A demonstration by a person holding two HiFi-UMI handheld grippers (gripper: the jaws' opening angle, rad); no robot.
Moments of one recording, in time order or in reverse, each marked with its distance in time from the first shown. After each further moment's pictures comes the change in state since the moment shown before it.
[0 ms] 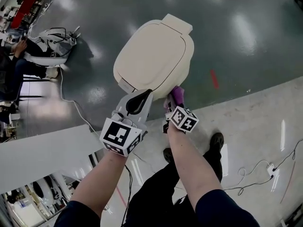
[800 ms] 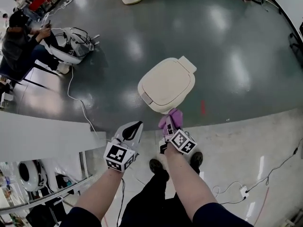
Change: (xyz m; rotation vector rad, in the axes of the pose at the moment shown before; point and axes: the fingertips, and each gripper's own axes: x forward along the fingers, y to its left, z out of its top) left arm -0.154 -0.012 0.042 -0.143 -0.027 0.161; right arm -0.126 0.153 0.064 0.001 0.021 0.118
